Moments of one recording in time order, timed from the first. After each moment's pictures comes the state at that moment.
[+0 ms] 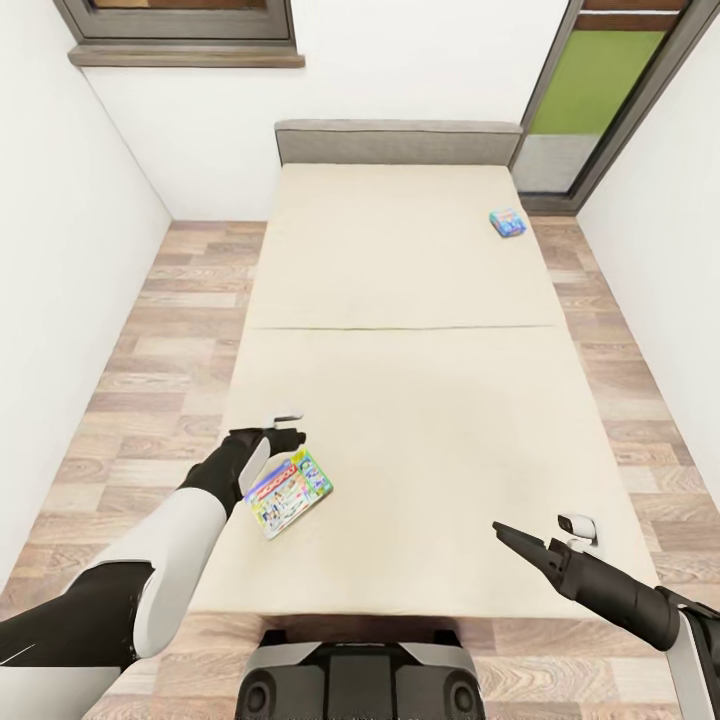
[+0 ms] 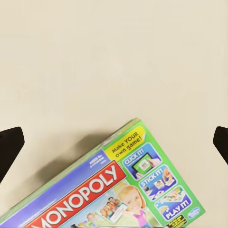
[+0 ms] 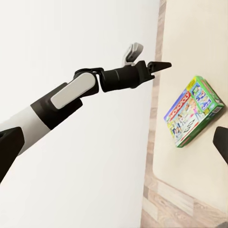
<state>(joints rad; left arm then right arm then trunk) -1.06 -0.10 0.05 -0.45 0.04 0.43 0.05 -0.19 -0.08 -0.47 -1.58 -0.26 0.89 1.38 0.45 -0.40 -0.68</state>
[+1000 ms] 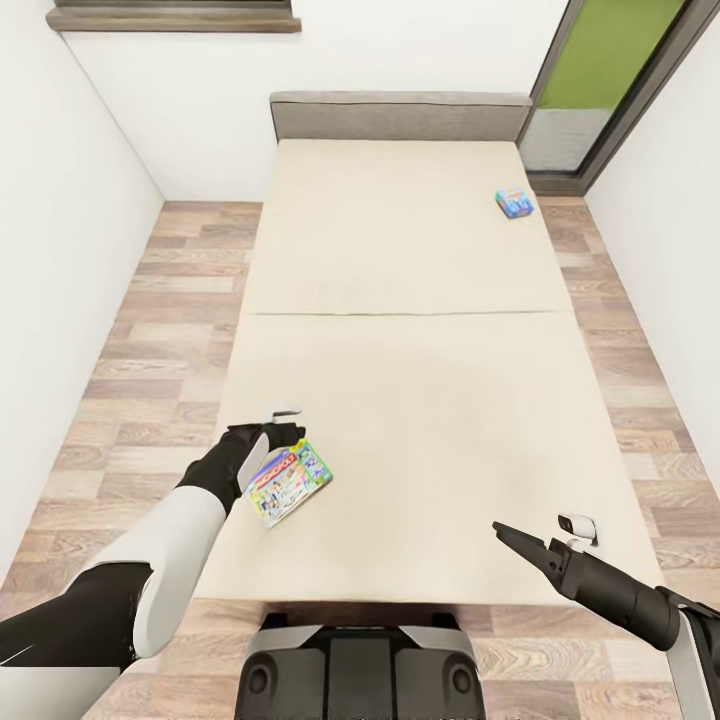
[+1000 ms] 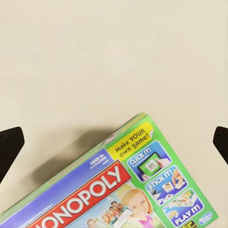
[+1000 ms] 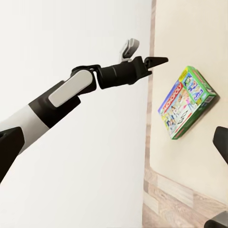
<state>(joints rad) -1.06 -0.09 0.05 -0.48 0.04 0.43 0.04 -0.19 -0.08 -0.47 -1.58 -0.26 0.89 1.38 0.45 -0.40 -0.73</state>
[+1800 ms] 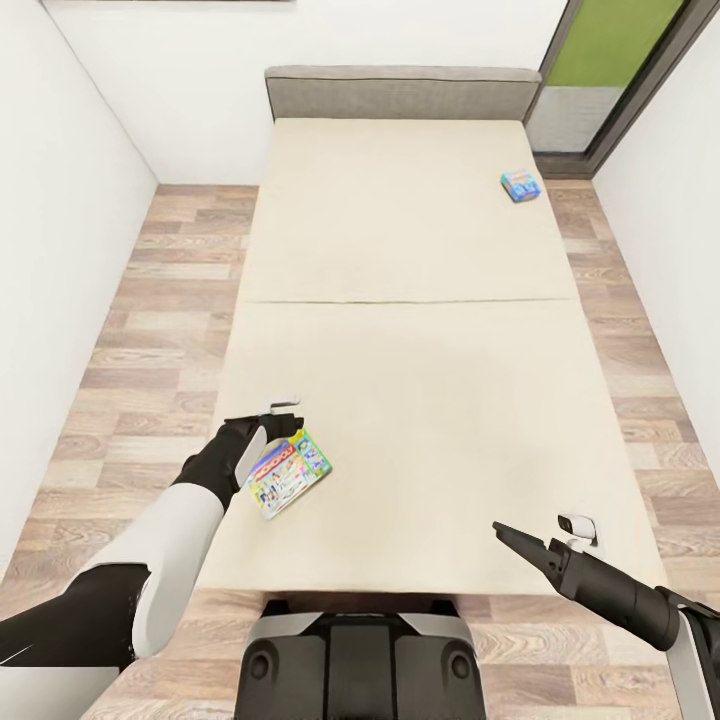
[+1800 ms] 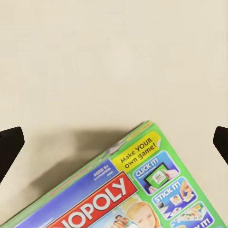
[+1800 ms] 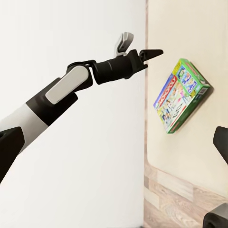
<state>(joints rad) -1.06 -0.09 0.05 -0.54 0.04 0.44 0.04 -0.19 -0.08 -0.47 -1.58 -0.26 0.89 1.38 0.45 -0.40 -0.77</state>
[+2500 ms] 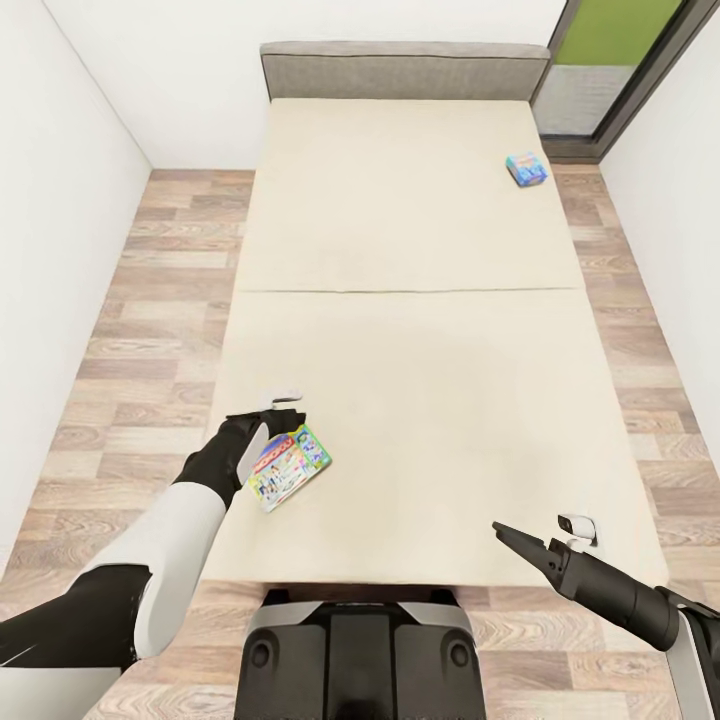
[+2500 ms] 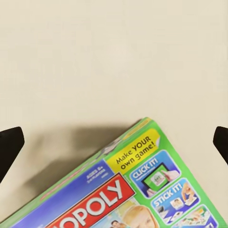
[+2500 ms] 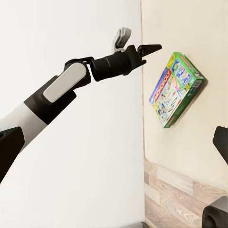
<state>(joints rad) -1.06 -0.10 0.04 -0.56 0.04 0.44 0.05 -0.19 -0.08 -0.47 -1.58 -0.26 0.89 1.38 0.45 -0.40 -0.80</state>
